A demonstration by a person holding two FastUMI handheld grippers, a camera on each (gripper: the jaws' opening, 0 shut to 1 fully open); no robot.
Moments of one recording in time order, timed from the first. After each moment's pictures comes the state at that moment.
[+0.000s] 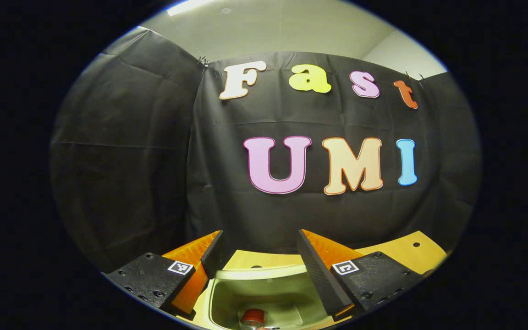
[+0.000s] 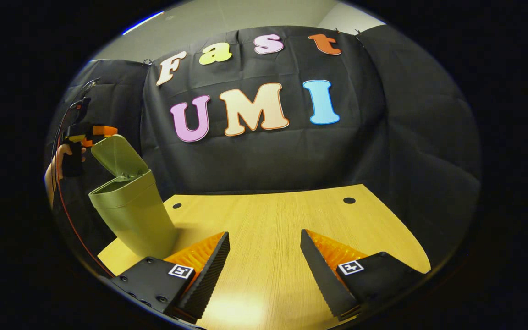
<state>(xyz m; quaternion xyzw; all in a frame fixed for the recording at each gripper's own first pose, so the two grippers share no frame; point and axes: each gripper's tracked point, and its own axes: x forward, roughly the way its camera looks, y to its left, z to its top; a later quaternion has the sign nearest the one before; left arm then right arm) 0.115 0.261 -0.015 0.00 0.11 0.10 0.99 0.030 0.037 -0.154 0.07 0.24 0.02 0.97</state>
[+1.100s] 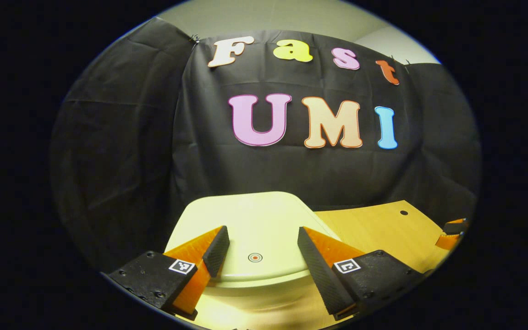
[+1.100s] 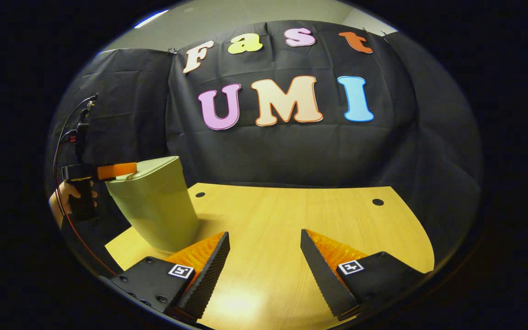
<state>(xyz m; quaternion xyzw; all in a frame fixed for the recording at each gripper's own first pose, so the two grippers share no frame) 0.046 0.225 -0.137 -0.05 0.19 0.07 0.98 0.044 0.118 -0.152 0.04 0.25 0.10 0.96</state>
